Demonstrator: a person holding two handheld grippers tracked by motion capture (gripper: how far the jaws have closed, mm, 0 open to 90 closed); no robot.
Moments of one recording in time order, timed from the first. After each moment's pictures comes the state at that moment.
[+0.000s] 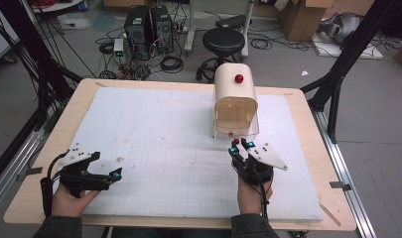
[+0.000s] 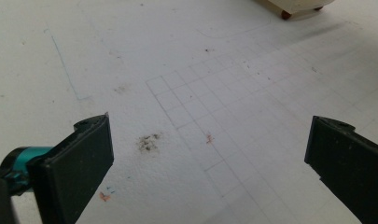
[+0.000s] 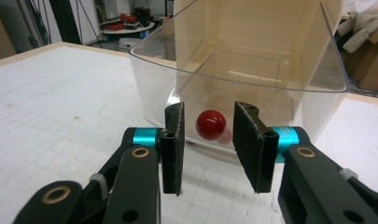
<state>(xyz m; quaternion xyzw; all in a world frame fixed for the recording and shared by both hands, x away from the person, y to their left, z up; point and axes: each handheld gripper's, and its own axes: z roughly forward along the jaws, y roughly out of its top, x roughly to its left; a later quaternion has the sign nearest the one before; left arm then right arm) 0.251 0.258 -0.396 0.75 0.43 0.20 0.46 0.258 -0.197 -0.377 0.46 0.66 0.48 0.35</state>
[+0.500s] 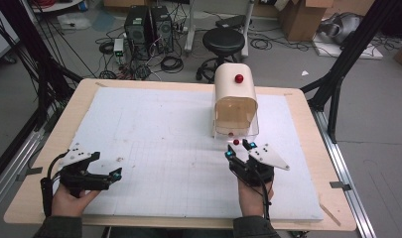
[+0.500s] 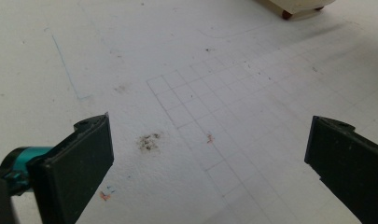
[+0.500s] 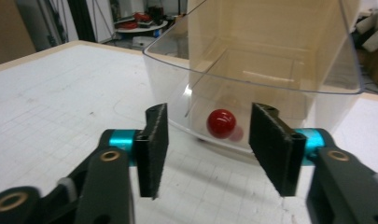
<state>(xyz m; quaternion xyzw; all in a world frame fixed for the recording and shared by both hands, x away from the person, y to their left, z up) 0.252 0.259 -0.396 0.75 0.43 0.20 0.46 0.255 -0.200 -0.377 0.45 0.67 0.49 0.33</state>
